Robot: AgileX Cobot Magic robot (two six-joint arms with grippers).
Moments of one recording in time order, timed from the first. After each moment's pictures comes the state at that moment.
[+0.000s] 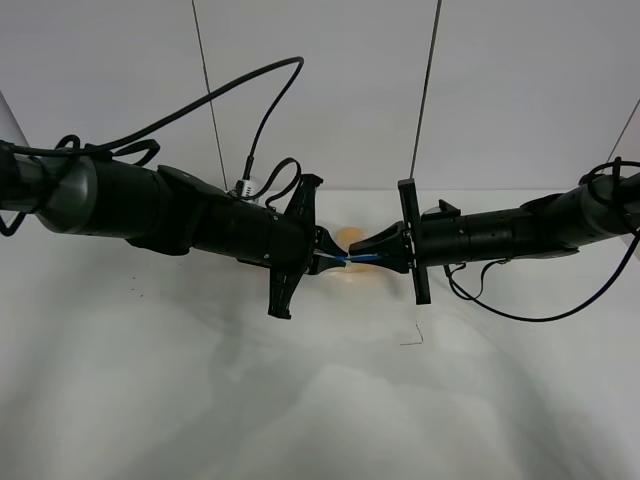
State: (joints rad) left arm -0.60 1.85 -1.07 -1.47 0.16 -0.32; right arm 0.10 2.11 -1.08 1.60 1.20 -0.68
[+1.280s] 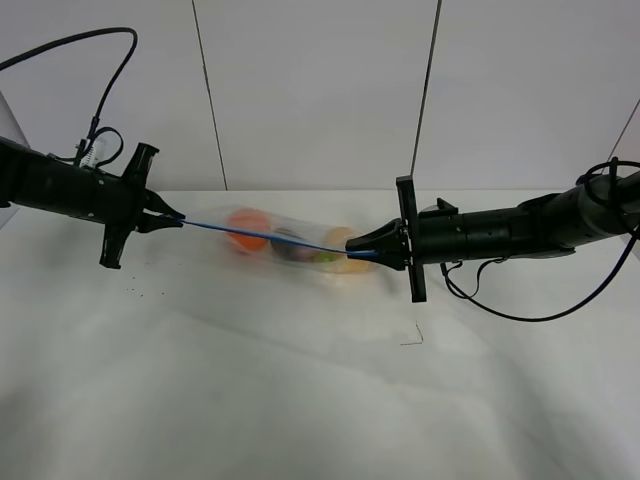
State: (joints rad) left arm 0.04 1.82 -1.07 -1.15 0.43 -0.05; right arm 0.11 2.10 -1.08 1.63 1.20 -0.68
